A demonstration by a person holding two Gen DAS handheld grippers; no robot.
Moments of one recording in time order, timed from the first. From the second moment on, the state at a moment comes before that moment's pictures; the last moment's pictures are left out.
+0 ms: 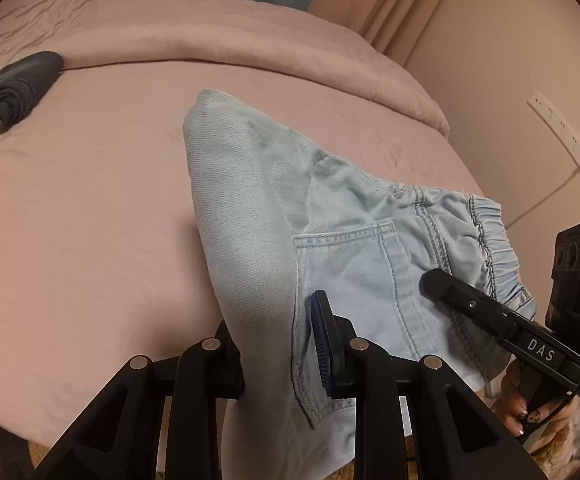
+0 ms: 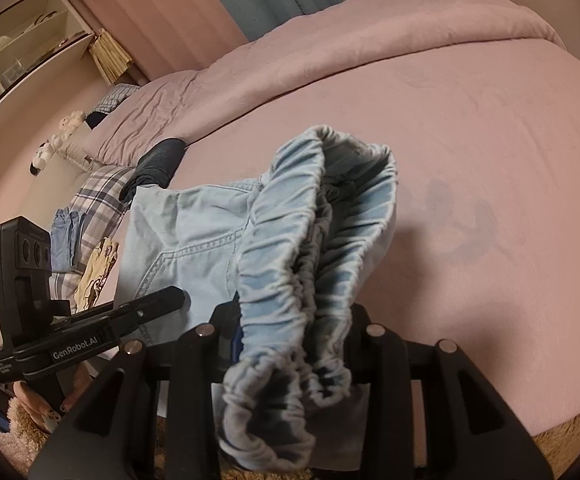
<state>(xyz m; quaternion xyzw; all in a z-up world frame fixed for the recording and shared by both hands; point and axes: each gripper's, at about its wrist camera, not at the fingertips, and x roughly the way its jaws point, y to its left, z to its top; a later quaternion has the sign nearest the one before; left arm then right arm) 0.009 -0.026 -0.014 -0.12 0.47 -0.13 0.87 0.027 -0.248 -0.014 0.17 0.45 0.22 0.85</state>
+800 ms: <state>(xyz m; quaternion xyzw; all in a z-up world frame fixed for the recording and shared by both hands) 0.055 -0.012 -0.048 -0.13 0.49 -0.11 0.85 0.077 -0.214 -0.049 0.16 0.50 0.19 0.83</state>
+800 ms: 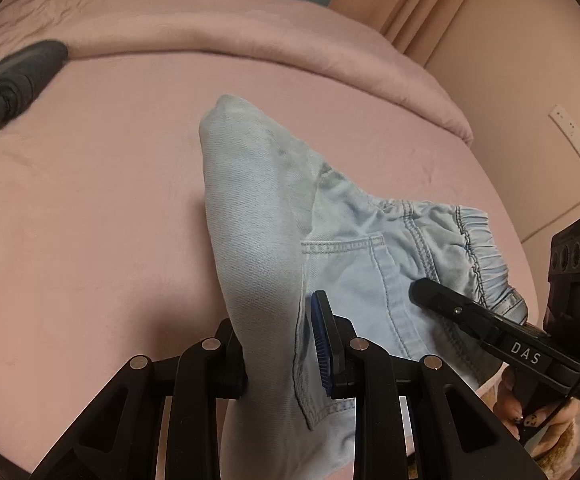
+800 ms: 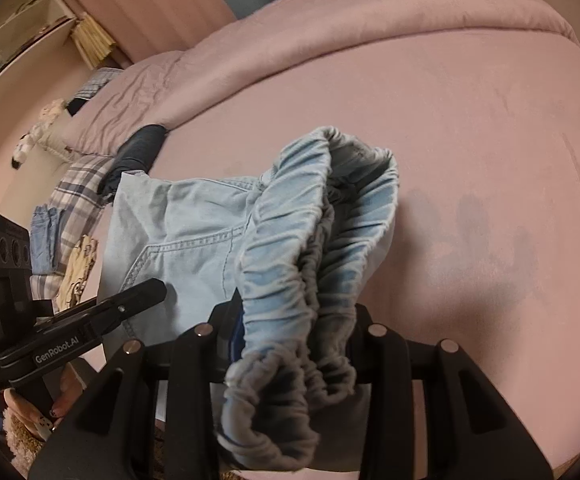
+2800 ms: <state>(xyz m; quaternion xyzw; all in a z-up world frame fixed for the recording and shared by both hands) -0.035 -0.007 -0.005 -0.08 0.43 0.00 0.90 -0.014 -0.213 0.004 0.04 0.42 0.11 0.90</state>
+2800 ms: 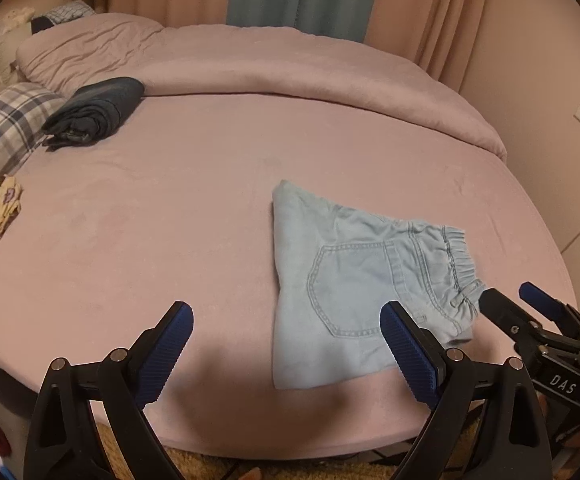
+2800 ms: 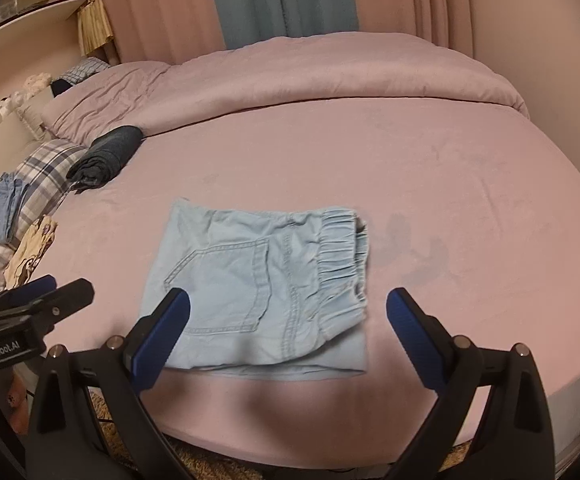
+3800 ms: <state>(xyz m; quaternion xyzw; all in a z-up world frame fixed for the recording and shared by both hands) -0.044 -0.029 -0.004 -0.06 0.43 -0.01 0.90 -0.026 -0.207 0.003 0.01 0.42 0.09 0.90</state>
